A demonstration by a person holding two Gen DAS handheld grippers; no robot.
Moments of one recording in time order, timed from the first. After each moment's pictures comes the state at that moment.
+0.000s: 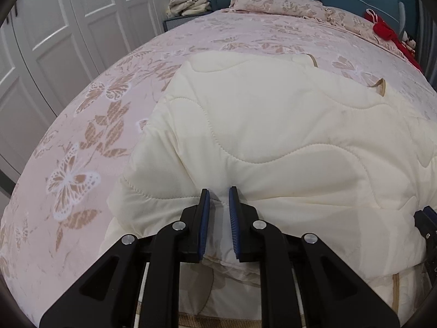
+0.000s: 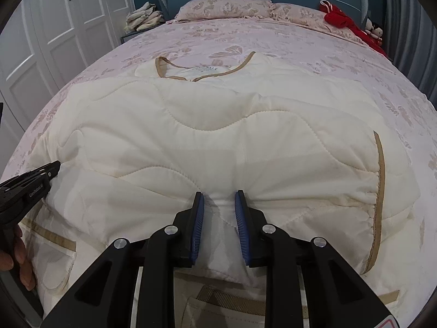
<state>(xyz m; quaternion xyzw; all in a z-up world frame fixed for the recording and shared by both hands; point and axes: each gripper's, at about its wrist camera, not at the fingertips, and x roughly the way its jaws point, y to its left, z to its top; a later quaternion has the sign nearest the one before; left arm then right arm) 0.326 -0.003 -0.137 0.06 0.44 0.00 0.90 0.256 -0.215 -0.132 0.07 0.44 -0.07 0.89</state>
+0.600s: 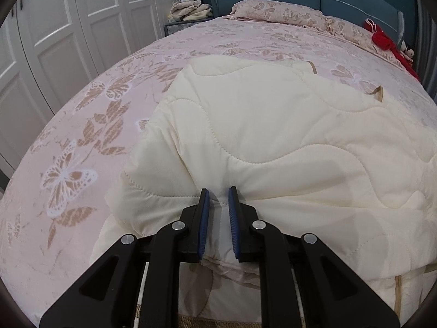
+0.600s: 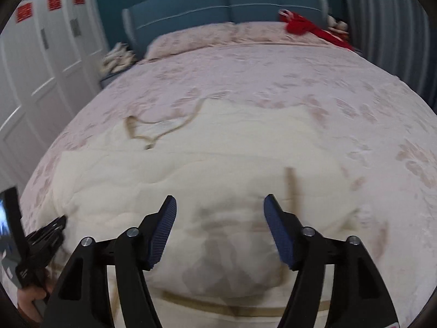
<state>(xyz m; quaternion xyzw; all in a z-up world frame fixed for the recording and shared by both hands) 0.323 0.001 -0.141 0.05 0.42 -0.01 0.91 0.228 -0.281 -0.080 0.14 0.38 -0.14 0.90</state>
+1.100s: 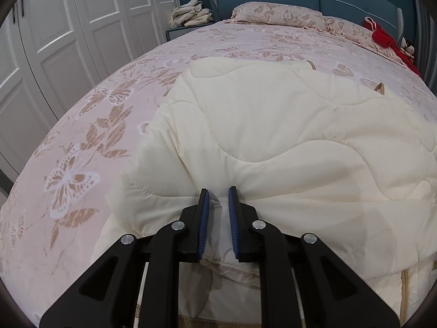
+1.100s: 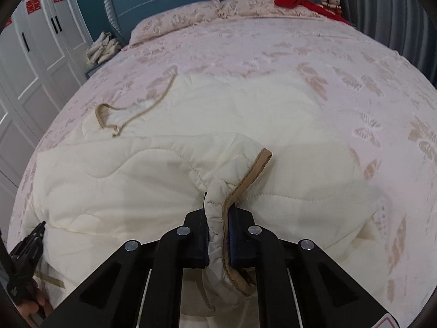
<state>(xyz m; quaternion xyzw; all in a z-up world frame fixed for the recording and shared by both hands) 0.318 -0.004 -0.143 0.06 0.41 0.00 0.91 0.255 -0.306 -0.123 0.17 0.43 -0.14 0.88</state>
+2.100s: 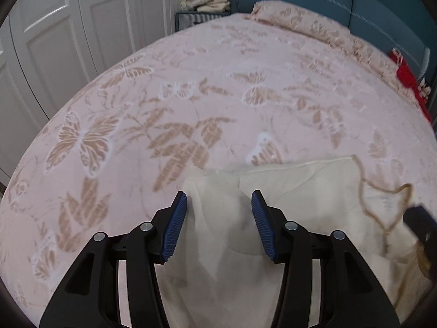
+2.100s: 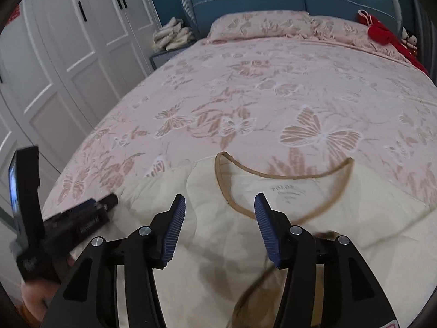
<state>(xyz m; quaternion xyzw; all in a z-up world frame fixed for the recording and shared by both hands) 0.490 0.021 -0.111 -0.03 0.46 0.01 0.89 0.454 -0.179 -0.067 0.11 0.42 0.02 0.90</state>
